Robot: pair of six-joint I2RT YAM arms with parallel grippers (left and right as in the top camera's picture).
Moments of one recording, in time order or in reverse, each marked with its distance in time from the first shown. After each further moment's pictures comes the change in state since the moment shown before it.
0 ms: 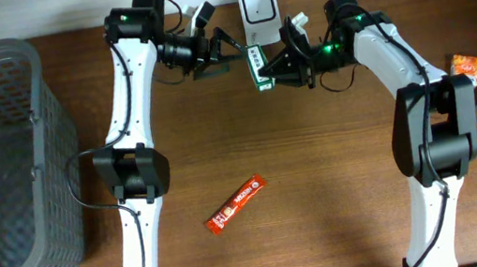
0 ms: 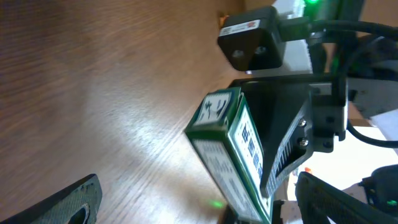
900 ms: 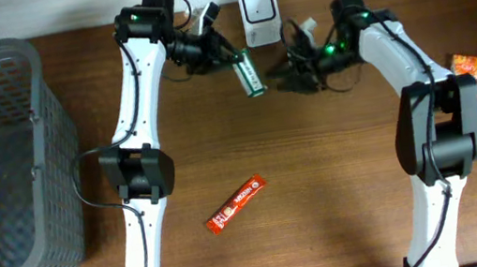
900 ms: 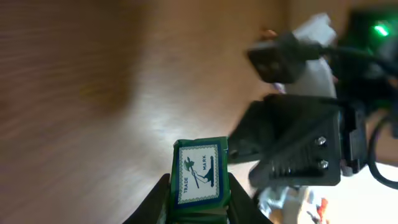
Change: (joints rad) left arm -0.029 0.000 0.000 0.080 -0.170 -0.200; right arm -0.042 0.000 0.015 -0.104 0.361 0.077
